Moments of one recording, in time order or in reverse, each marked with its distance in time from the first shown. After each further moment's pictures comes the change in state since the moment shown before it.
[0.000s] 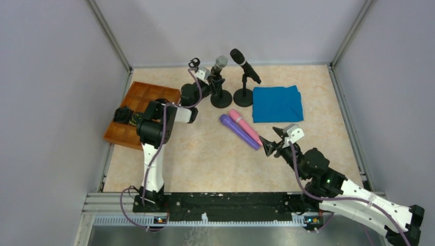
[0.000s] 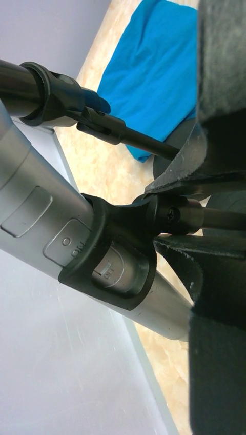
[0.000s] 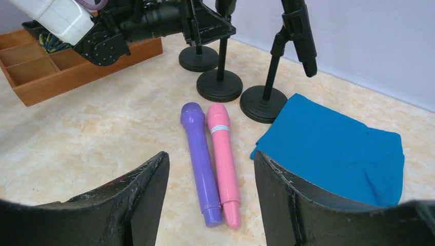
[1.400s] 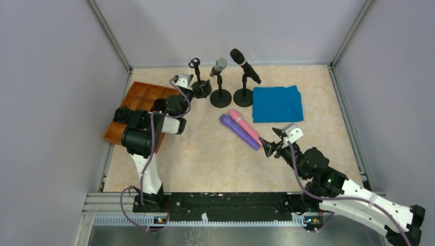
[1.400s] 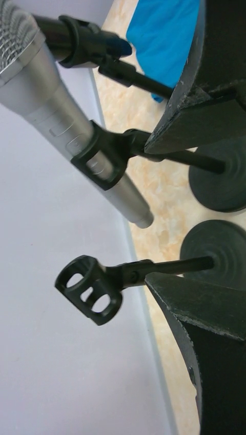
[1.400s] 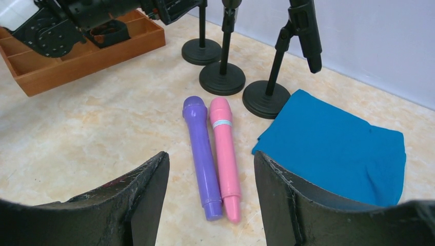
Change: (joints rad) left arm 0.072 -0.245 -0.366 0.191 -0.226 0.068; right arm 0.000 0.002 0.021 -0.055 -0.016 0.002
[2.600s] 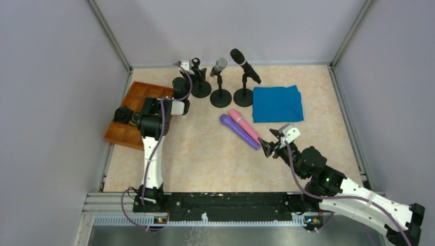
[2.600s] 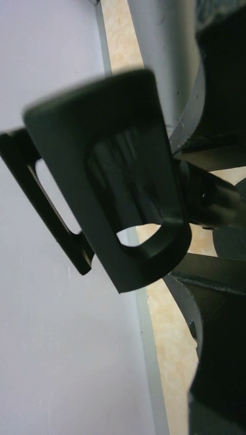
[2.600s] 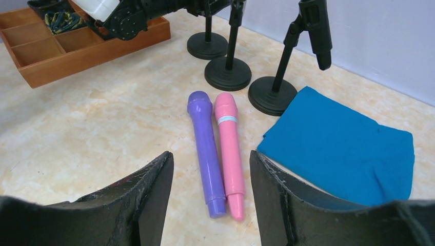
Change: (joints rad) left arm 0.072 0.406 0.561 -0.241 -0.009 -0.083; right arm 0.000 0.032 0.000 0.006 -0.020 0.003
